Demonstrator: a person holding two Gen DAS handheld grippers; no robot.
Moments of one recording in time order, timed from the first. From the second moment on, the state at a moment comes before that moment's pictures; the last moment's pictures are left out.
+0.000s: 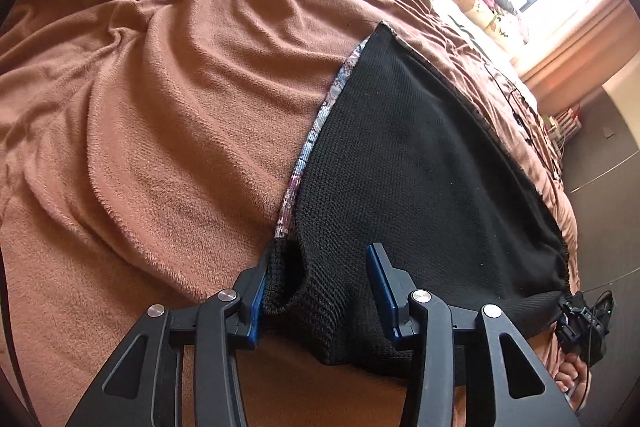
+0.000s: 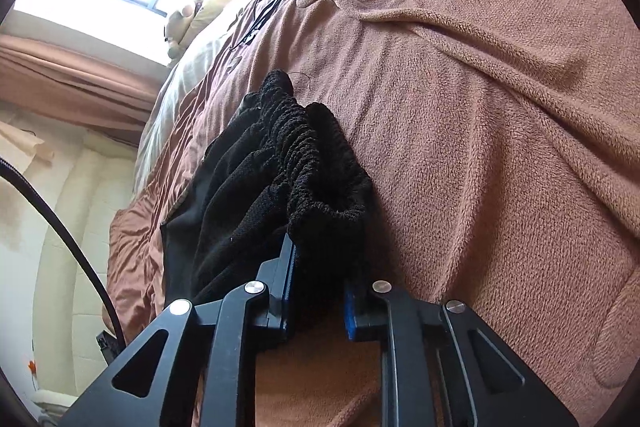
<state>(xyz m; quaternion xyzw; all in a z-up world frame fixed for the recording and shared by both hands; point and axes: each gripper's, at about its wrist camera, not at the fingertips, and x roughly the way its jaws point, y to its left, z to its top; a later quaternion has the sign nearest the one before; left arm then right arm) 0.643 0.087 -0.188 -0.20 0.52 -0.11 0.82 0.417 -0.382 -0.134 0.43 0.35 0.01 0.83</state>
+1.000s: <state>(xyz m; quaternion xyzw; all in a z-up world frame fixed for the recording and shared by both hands) 0.628 0.083 -0.197 -0.24 0.53 -0.06 0.81 0.425 -0.391 -0.146 0.46 0.36 0.02 0.81</state>
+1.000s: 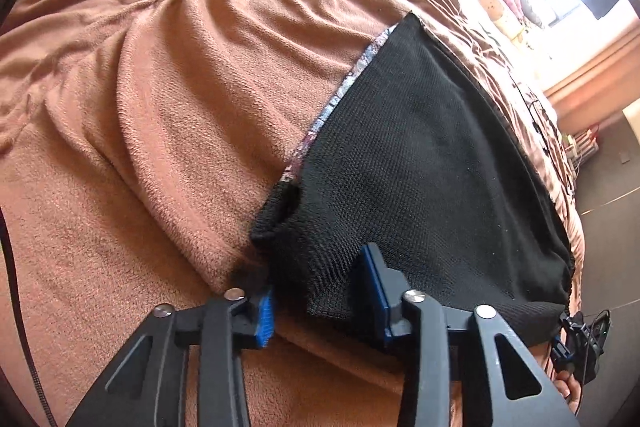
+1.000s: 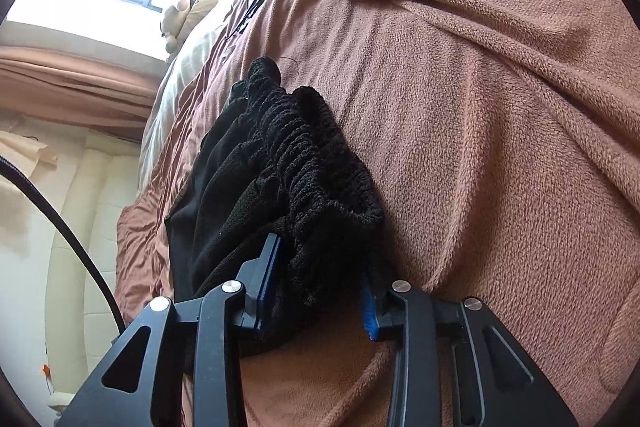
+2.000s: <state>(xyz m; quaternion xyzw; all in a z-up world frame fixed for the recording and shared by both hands) 0.523 0.131 -0.111 -0.30 0.44 -0.08 0.84 0.352 -0.369 -0.117 0.42 0.32 0.08 0.85</state>
